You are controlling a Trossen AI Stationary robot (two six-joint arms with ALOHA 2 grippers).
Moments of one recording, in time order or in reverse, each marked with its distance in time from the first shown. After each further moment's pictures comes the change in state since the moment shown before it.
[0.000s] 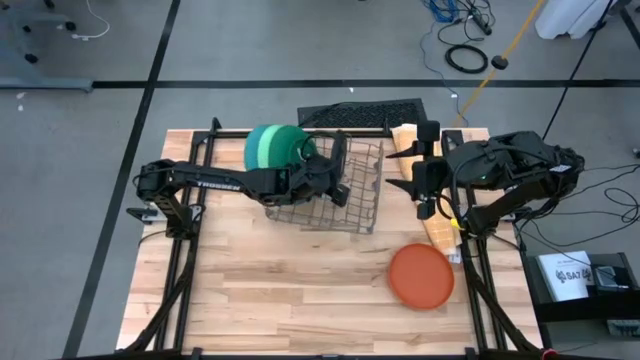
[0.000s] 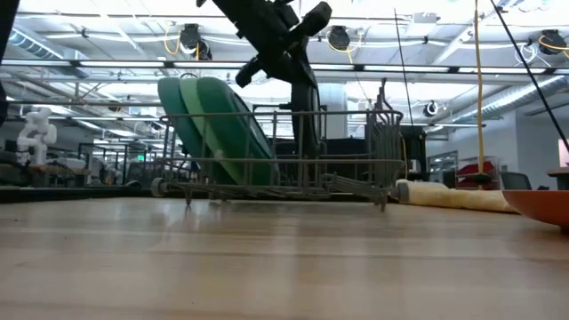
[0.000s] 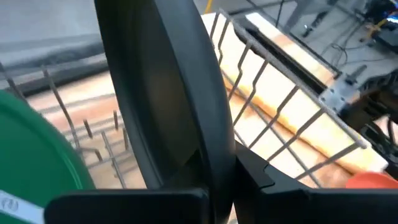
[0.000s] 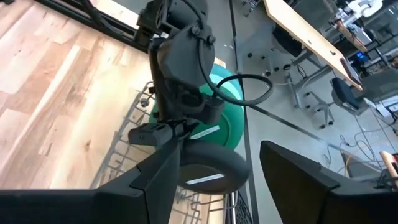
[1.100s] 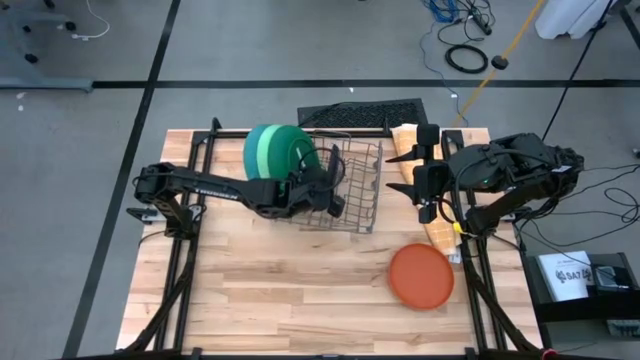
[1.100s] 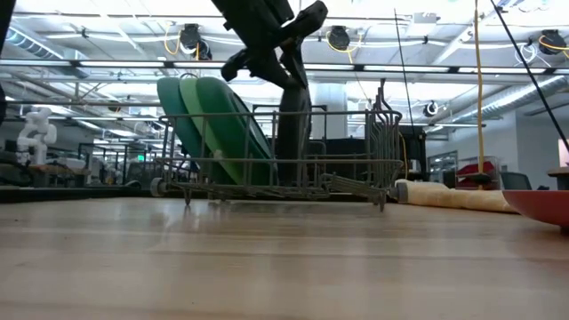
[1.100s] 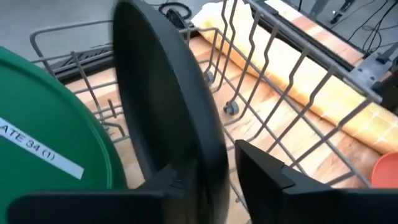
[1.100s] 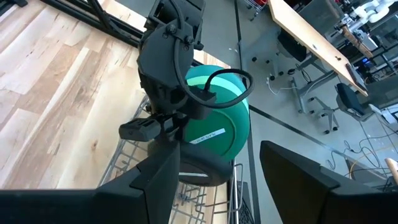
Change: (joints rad) left arm -0.088 -0.001 0.003 -0.132 -0.136 -0.054; right arm 0.027 0.000 0.000 -0.001 -0.003 0.001
